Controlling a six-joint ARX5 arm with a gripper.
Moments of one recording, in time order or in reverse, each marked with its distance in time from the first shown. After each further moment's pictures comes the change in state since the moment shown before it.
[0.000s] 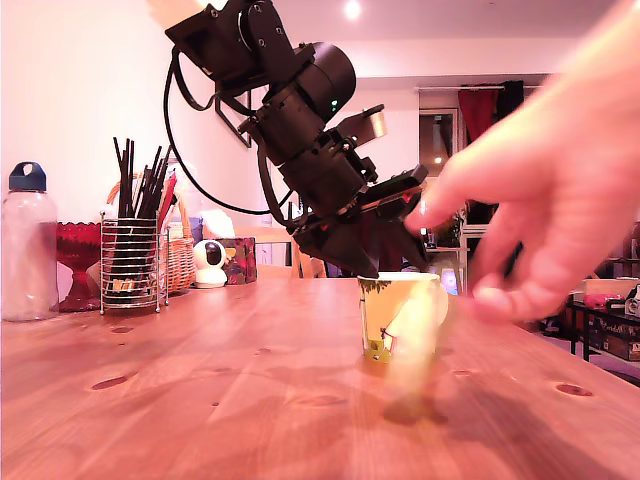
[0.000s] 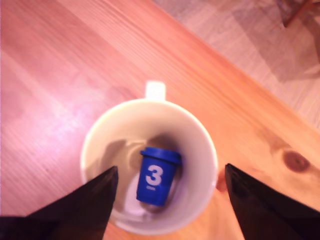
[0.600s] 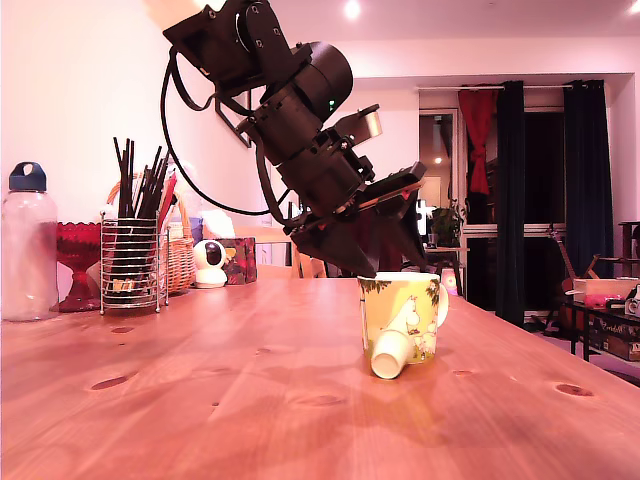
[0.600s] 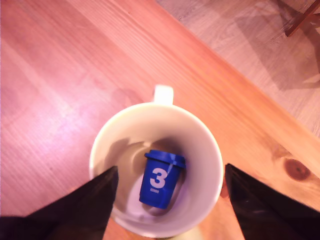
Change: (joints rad) arm 0.002 0.000 0.002 -0.004 0.000 -0.032
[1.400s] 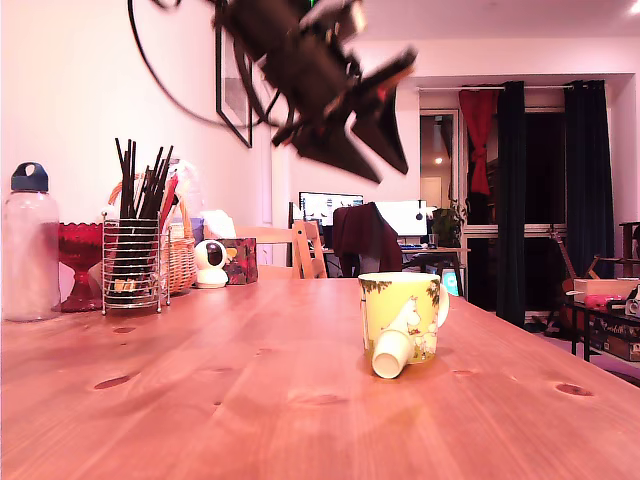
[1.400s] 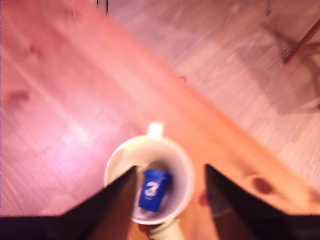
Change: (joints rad) arm -0.032 -0.194 0.009 -0.094 -0.032 0.005
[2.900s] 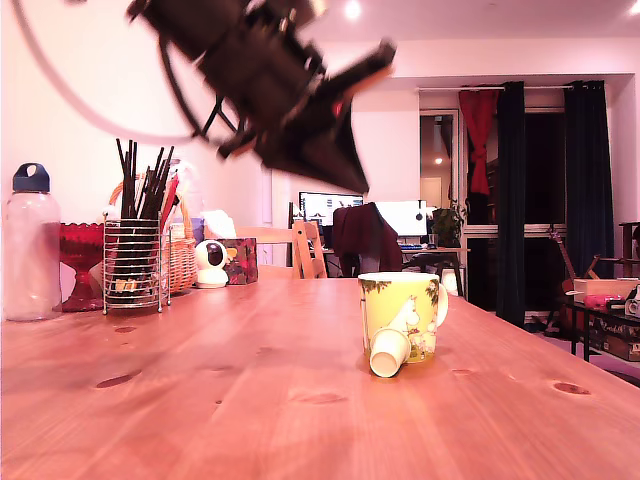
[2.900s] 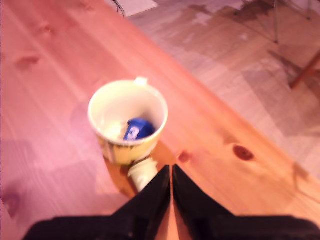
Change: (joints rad) arm -0.077 -0.286 -0.595 0.442 -0.159 -0.160
